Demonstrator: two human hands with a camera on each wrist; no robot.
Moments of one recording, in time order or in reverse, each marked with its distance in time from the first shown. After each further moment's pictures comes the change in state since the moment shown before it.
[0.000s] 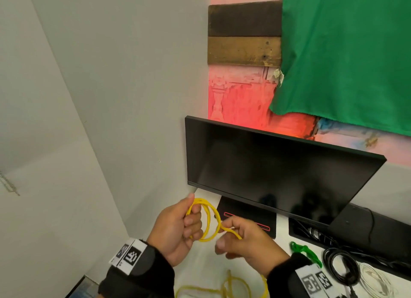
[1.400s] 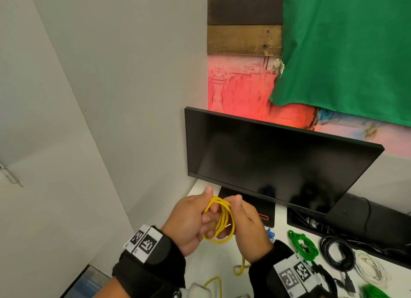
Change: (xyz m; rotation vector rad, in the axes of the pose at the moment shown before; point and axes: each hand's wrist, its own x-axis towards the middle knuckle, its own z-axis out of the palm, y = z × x) left_hand -0.006 -0.013 0.020 0.261 -0.136 0.020; right_hand -0.008 -0.025 0.032 0.080 0.314 -0.344
